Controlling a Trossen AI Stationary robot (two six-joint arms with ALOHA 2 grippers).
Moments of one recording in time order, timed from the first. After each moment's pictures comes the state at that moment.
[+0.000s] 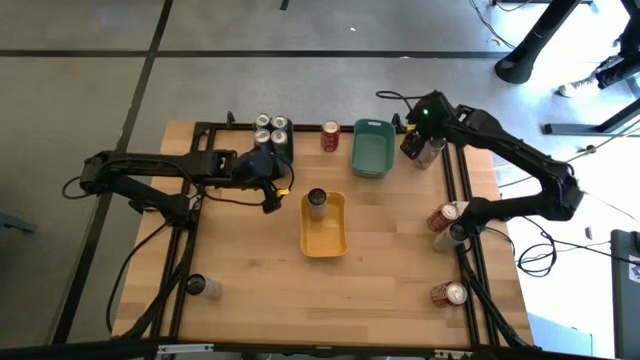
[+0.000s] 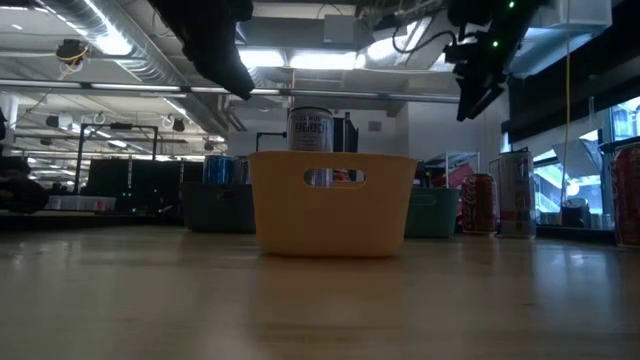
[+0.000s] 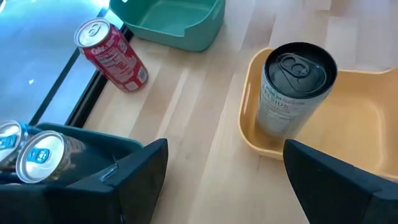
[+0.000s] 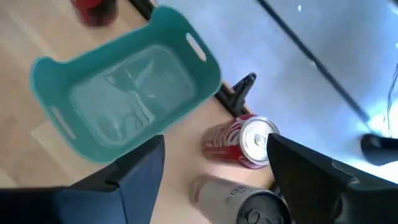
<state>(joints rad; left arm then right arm) 0.09 1.22 1.02 -0.60 -0.30 -0.04 -0.70 1.21 1.20 -0.94 0.25 -0.10</state>
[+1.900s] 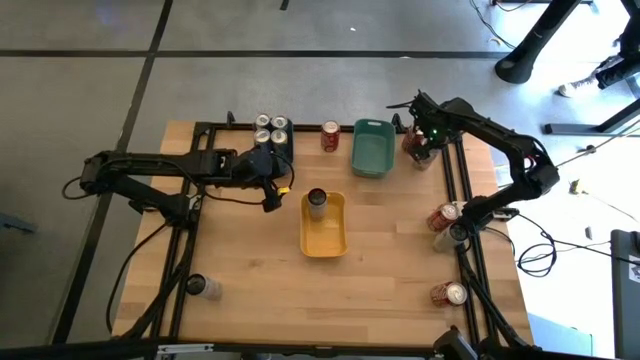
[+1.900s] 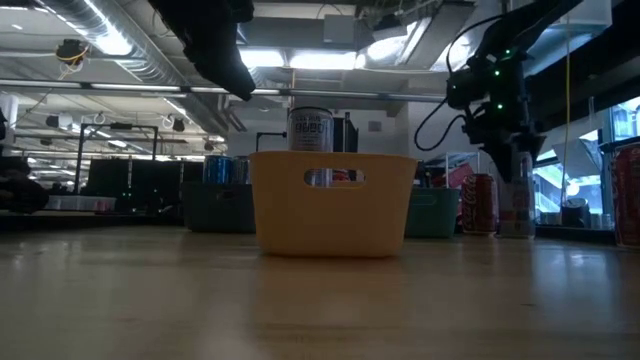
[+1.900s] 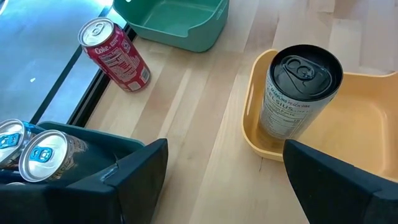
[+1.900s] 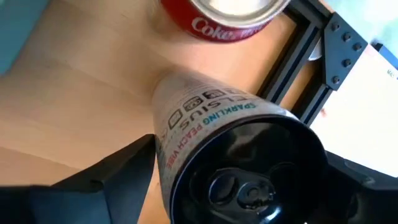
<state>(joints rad) 0.10 1.22 1.02 -0.59 -0.30 -0.05 -0.93 1.47 1.13 -1.14 0.22 0.09</state>
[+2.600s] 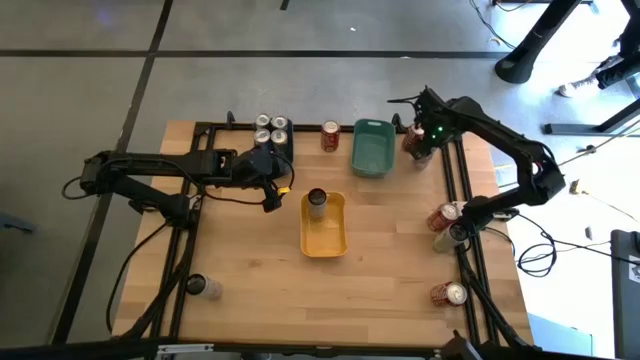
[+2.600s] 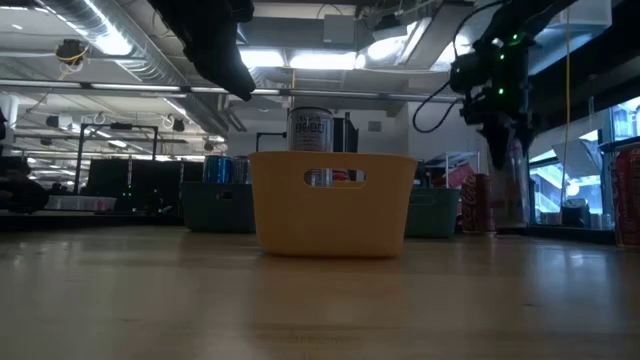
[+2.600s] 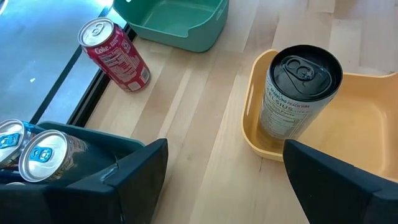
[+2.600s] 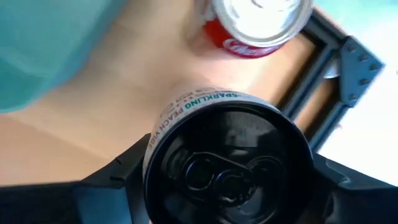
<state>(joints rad) 0.10 1.22 1.02 -0.59 -0.30 -0.05 -0.93 1.39 1.16 -1.16 0.11 0.05</state>
